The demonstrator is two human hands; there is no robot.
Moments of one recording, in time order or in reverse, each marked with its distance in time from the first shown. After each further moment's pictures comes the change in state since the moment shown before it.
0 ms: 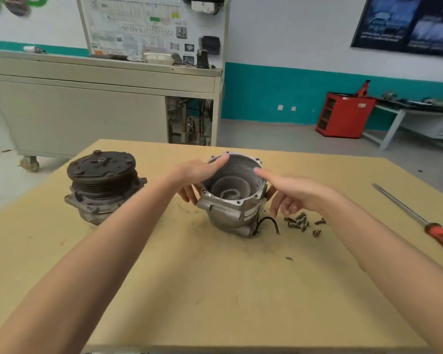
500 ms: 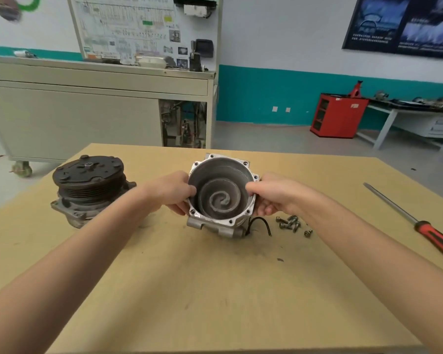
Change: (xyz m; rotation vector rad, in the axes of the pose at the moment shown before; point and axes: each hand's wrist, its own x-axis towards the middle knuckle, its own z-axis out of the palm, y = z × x) left_hand -0.013 -0.028 0.005 -0.111 -0.052 0.158; right_hand -0.010 -0.009 0.011 0.177 -0.025 -0.159
